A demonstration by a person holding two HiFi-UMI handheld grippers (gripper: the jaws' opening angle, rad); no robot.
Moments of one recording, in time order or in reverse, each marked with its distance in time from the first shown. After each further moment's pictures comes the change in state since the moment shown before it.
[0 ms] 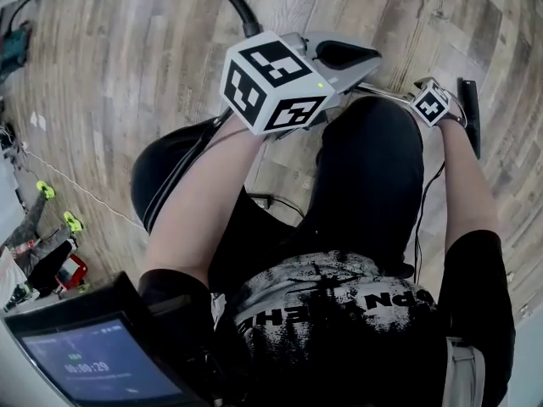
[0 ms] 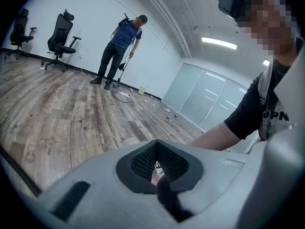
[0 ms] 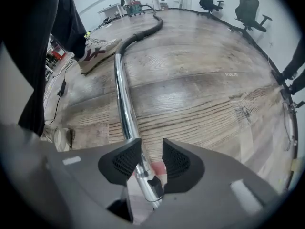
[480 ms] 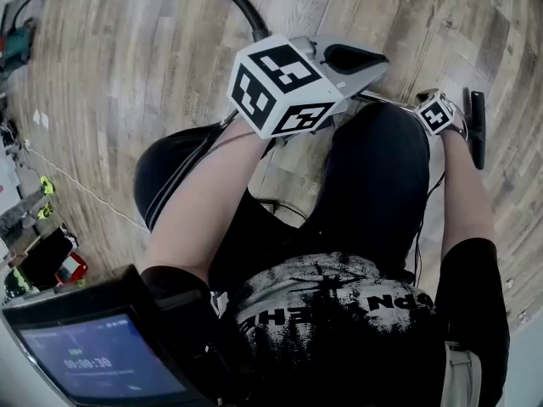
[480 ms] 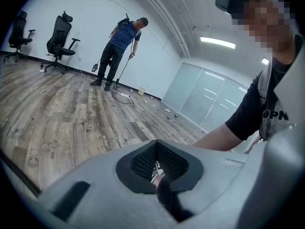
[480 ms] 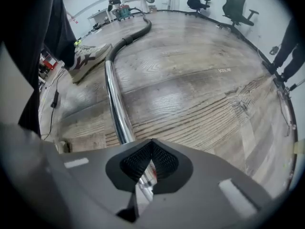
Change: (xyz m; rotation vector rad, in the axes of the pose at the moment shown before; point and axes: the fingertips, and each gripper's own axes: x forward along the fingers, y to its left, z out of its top) left arm -0.005 0.009 0.003 0.024 -0.001 -0.002; right arm 0.002 -0.002 0.003 0.104 -0.027 -0.044
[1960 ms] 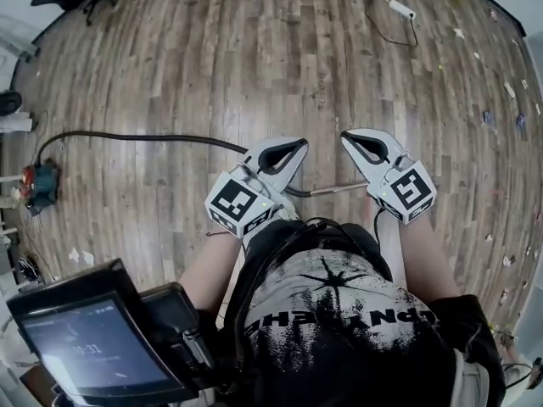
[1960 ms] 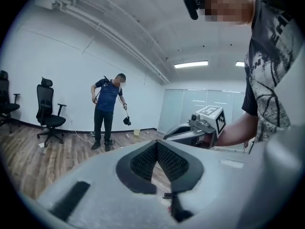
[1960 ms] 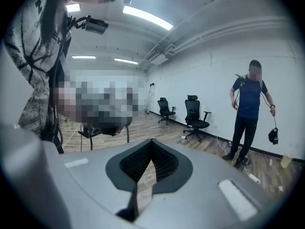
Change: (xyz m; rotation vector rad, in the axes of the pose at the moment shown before) left arm -0.358 -0.116 0.465 0.311 -0.273 -0.012; right arm -0.862 0.066 0.425 0.131 -1.113 -0.254
